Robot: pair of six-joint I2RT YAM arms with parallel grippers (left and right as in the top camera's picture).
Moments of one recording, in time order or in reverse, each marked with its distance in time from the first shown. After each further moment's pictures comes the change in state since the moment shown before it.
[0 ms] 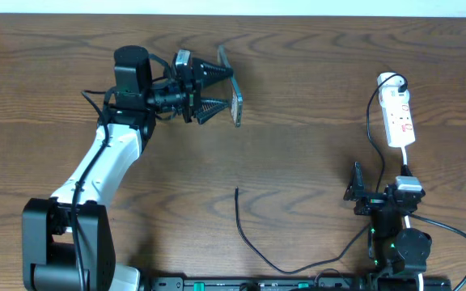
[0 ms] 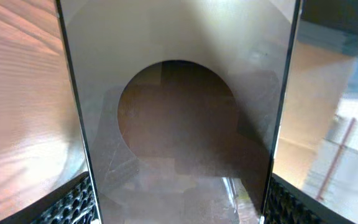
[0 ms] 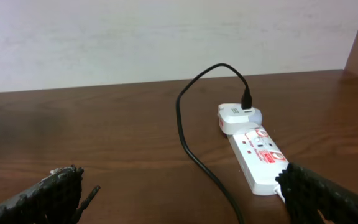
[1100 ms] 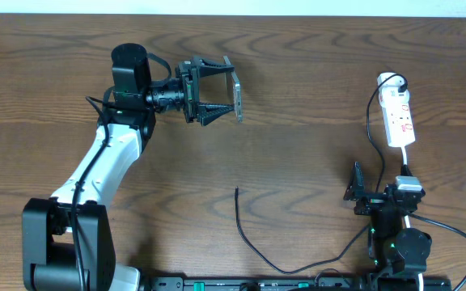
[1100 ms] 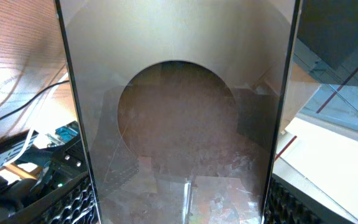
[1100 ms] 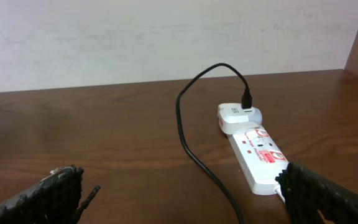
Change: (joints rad) left arm 0.000 0.000 -0.001 0.137 0.126 -0.481; right arm 0.000 0.000 0.000 0.000 0.000 0.000
